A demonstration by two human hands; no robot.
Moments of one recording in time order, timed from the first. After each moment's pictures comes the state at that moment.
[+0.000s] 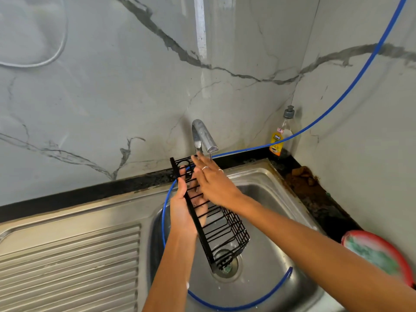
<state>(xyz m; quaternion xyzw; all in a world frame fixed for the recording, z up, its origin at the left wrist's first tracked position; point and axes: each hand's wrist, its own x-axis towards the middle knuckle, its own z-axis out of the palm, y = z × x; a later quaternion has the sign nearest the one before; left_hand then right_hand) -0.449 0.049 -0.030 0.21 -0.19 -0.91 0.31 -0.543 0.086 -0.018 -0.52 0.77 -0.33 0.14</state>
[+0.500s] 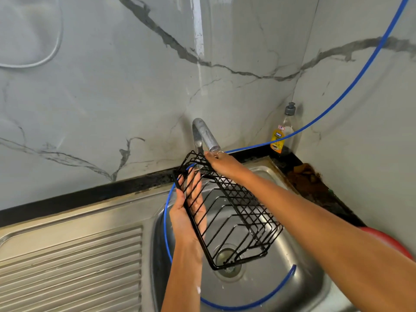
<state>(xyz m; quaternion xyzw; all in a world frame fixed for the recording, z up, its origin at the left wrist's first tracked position) -0.441 0.055 -0.043 0.16 -0.16 -0.88 0.41 -0.586 0.069 0.003 -0.36 0.82 -0.36 0.27</state>
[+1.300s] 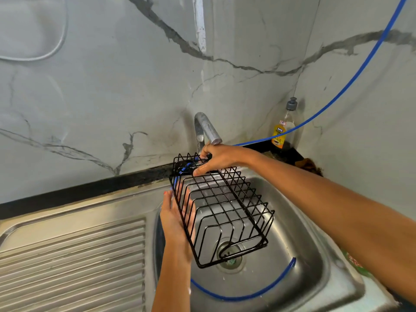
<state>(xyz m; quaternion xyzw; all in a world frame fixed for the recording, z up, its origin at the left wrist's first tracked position) -0.413 0.036 -0.083 0.31 -0.19 -0.85 0.37 -0.582 0.074 0.039 -0.52 0.79 -0.16 0.28</state>
